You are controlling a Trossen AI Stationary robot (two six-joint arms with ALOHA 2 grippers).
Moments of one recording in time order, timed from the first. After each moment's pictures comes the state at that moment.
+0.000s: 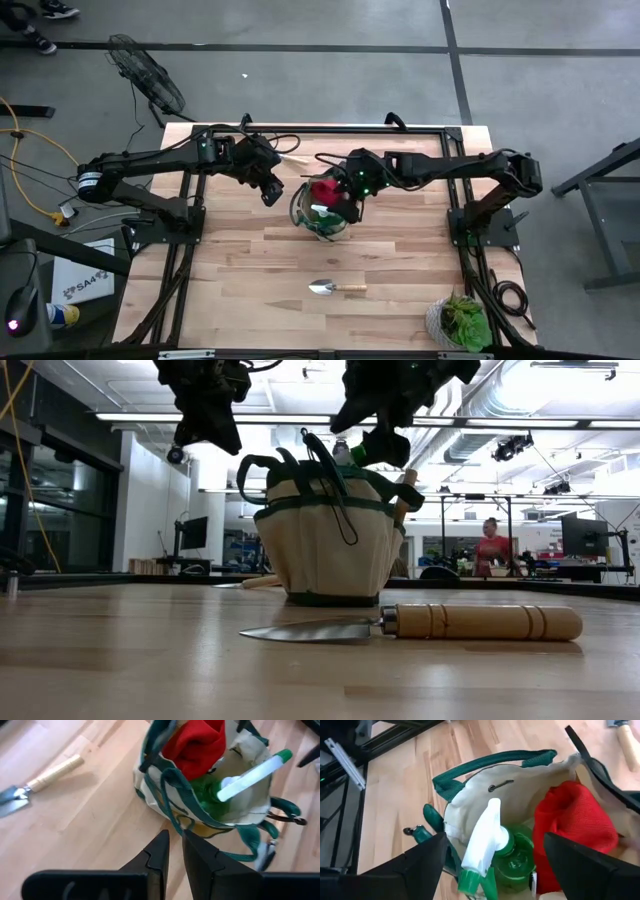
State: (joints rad) left arm 0.23 1.23 1.14 -0.78 0.04 -0.42; right arm -0.13 1.56 1.22 -0.38 -0.20 0.34
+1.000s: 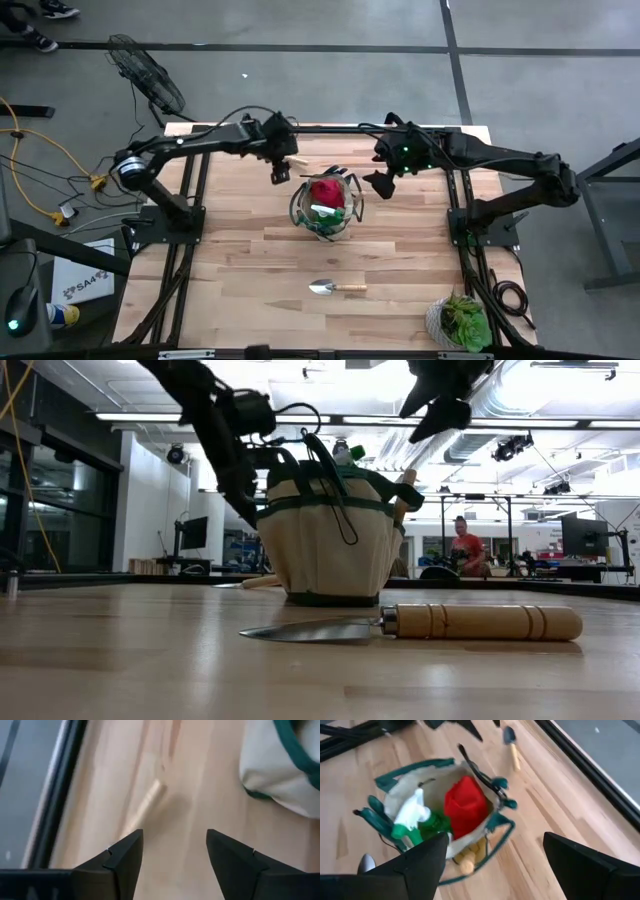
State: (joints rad) left arm 0.53 1.56 1.14 -0.58 0.01 0.33; right arm -0.25 1.25 1.22 -0.73 0.01 0.26
